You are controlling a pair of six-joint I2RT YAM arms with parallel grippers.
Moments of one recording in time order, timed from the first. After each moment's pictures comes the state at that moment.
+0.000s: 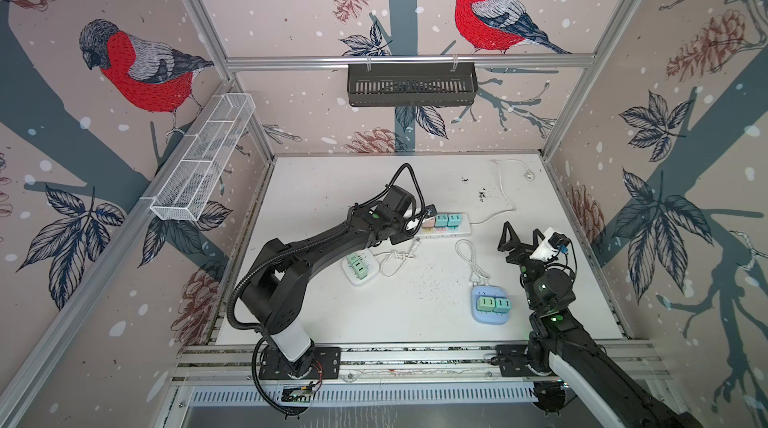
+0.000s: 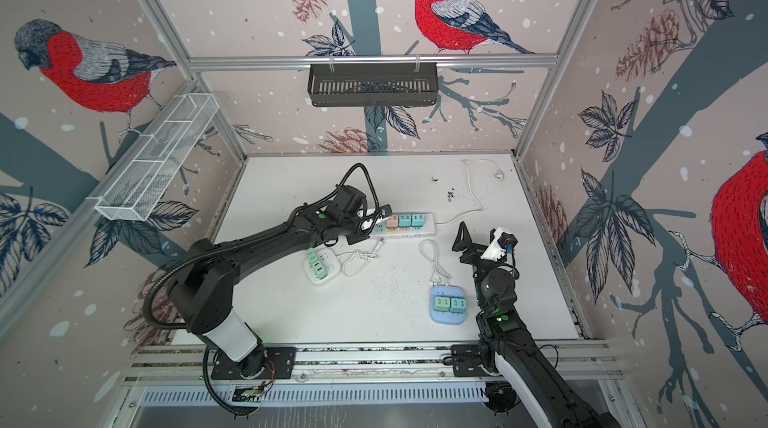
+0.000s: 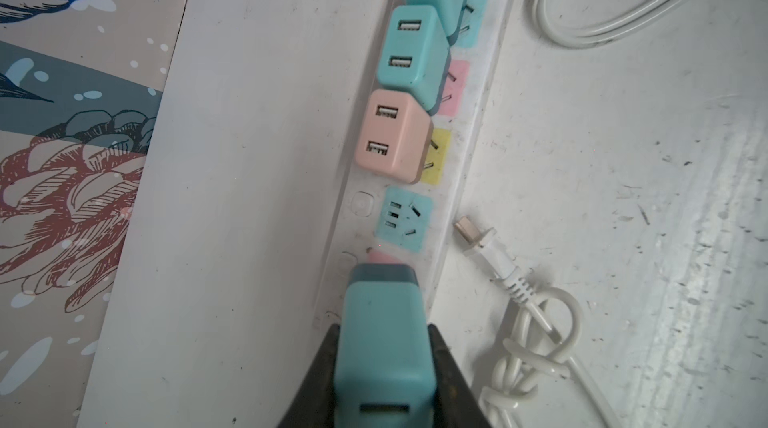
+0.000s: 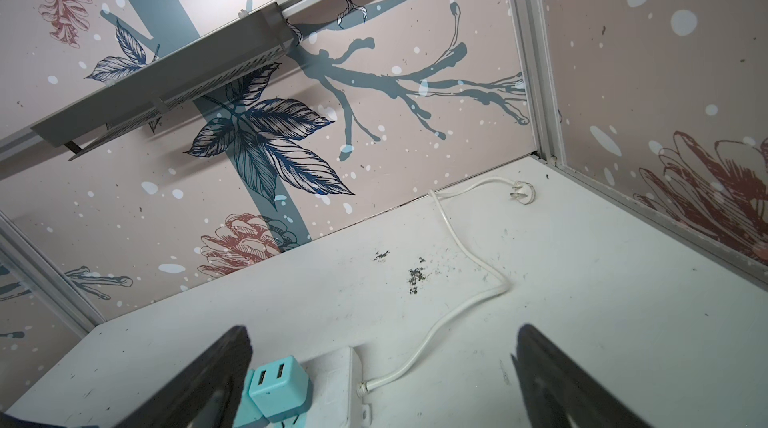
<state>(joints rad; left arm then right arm) -0.70 1.70 1.23 -0.41 -0.02 0.67 0.27 0.58 0.01 0.66 0.24 0.35</state>
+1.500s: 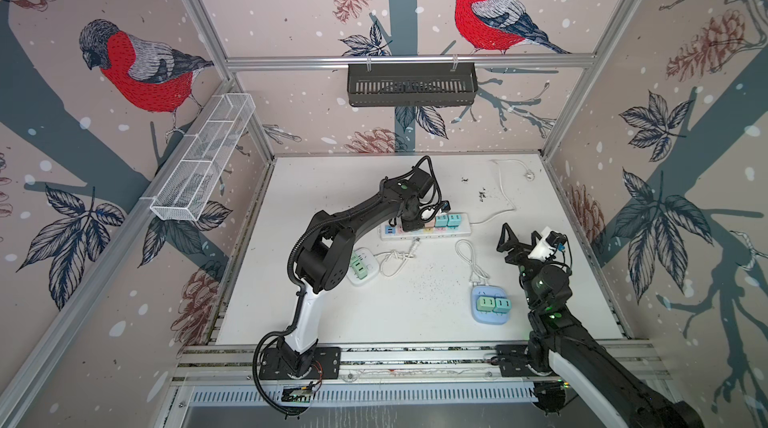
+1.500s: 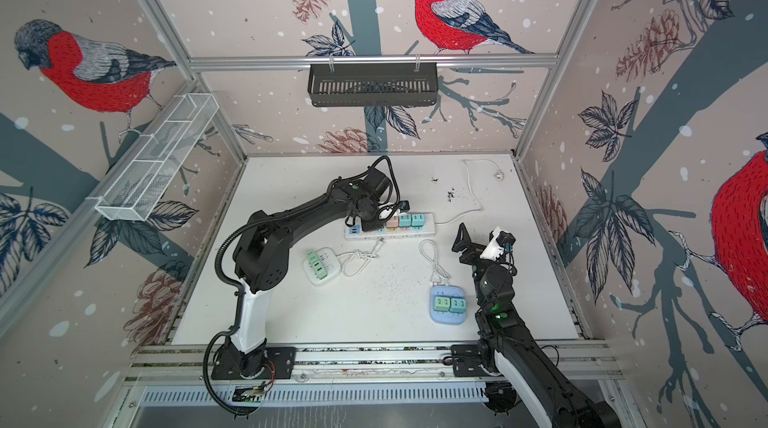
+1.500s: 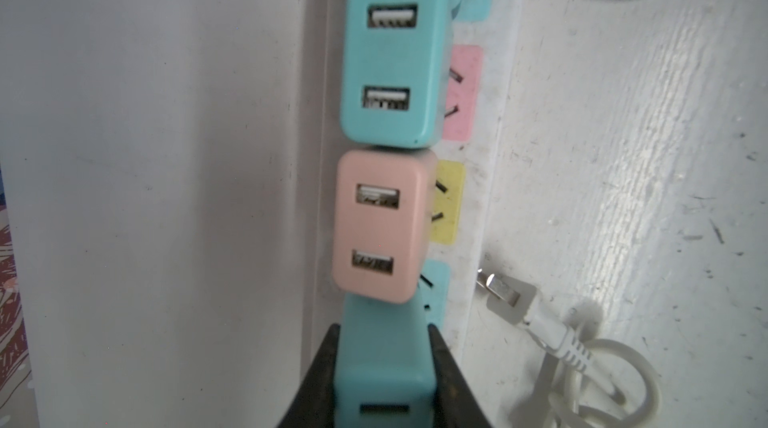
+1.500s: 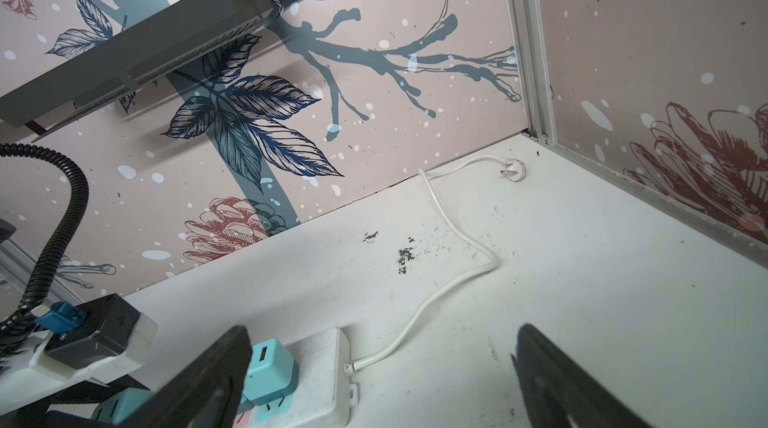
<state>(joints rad) -0.70 2.10 1.74 -0.81 0.02 0.76 0.25 0.64 0.01 0.66 0.23 0.37</state>
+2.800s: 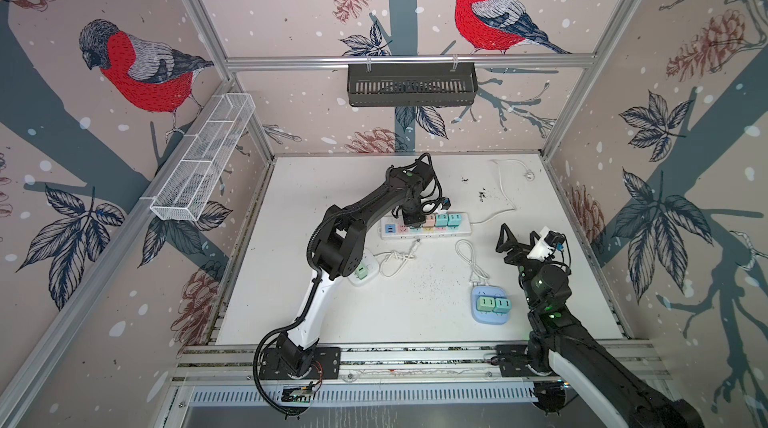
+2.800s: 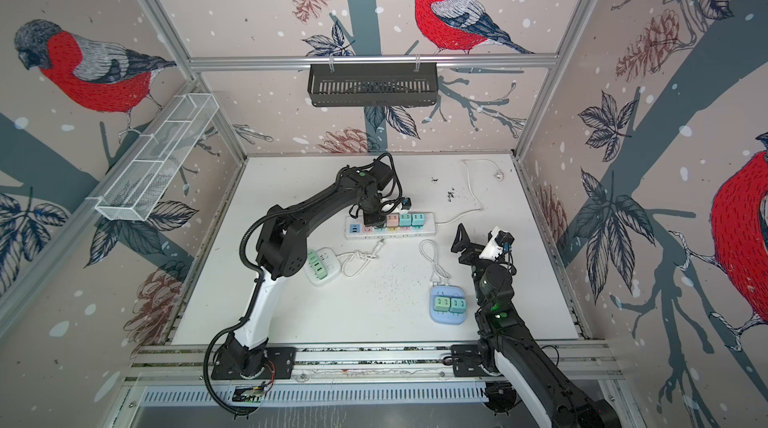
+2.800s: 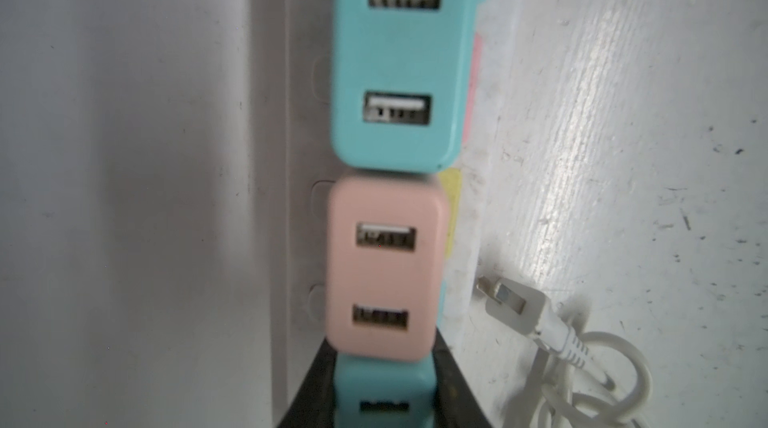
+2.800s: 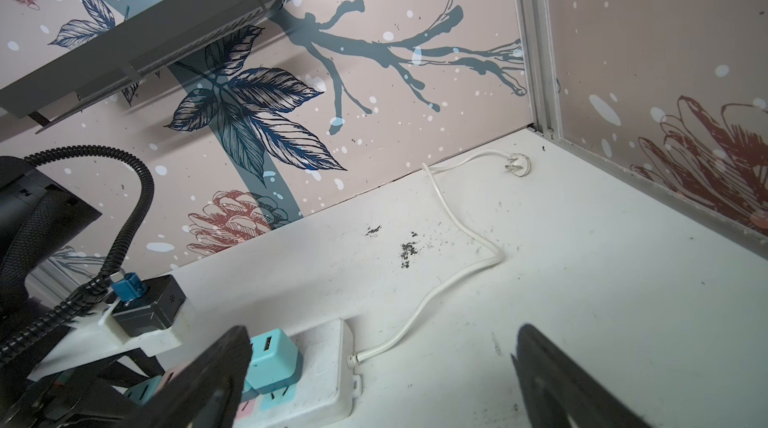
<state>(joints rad) -0.66 2.32 2.07 -1.10 0.12 0.79 0.25 0.65 0.01 0.66 0.22 0.37</state>
